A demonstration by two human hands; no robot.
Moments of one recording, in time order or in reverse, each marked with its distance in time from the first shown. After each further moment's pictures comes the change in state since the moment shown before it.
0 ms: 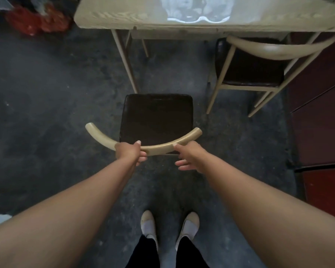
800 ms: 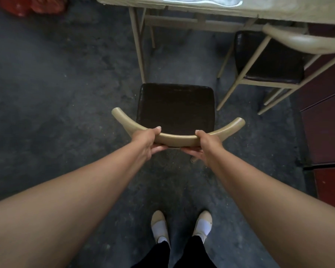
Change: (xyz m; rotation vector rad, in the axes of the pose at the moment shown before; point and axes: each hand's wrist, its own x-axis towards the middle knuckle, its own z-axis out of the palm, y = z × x) left_hand 0.081 0.005 -0.065 -0.385 -0.373 -0.162; right_hand 0.061 -0.021 0.112 0.724 0.302 0.036
